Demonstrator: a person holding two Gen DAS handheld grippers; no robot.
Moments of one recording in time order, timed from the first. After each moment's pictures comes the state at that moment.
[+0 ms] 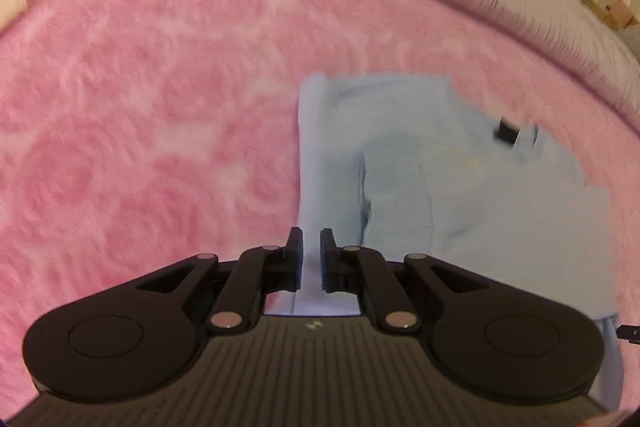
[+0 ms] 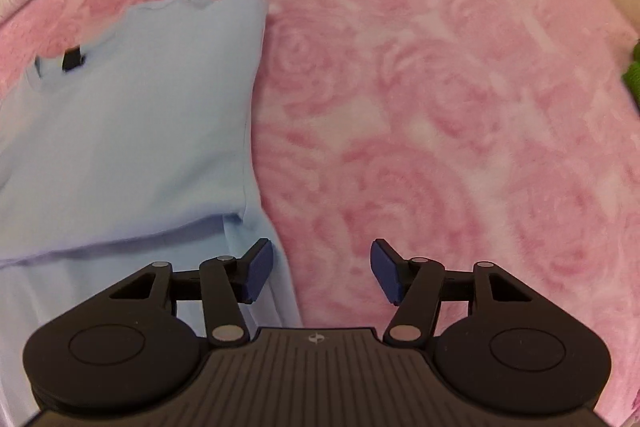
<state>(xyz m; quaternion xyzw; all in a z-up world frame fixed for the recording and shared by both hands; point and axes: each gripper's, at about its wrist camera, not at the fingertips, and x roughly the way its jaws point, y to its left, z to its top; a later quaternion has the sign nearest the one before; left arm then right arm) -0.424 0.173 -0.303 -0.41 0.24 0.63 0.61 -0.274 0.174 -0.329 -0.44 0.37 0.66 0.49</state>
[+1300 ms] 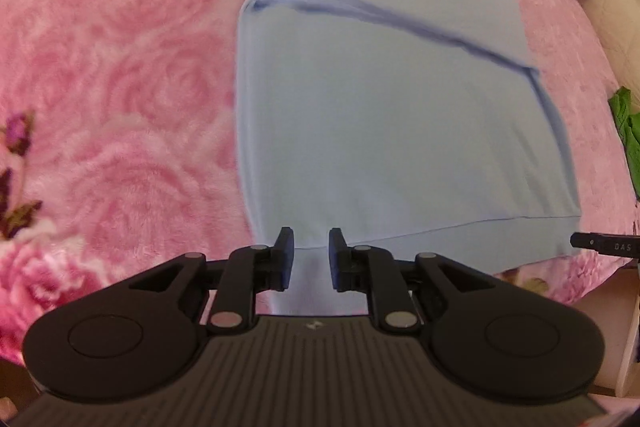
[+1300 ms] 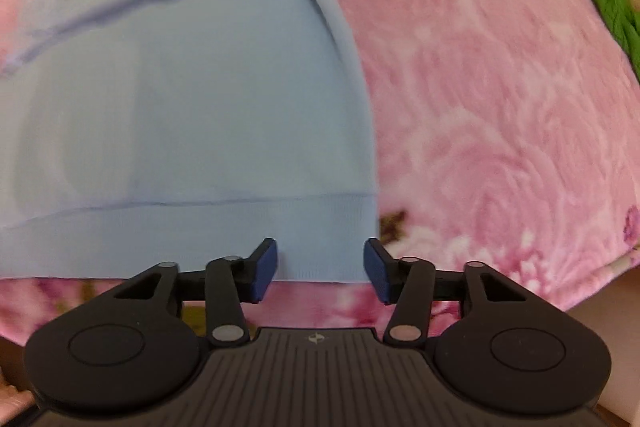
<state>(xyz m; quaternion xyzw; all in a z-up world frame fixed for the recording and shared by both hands) -0.378 -0.026 -0.266 -0.47 0.38 0.48 0.64 -0.238 -0.033 -0.292 -0.51 0.37 0.65 0.43</state>
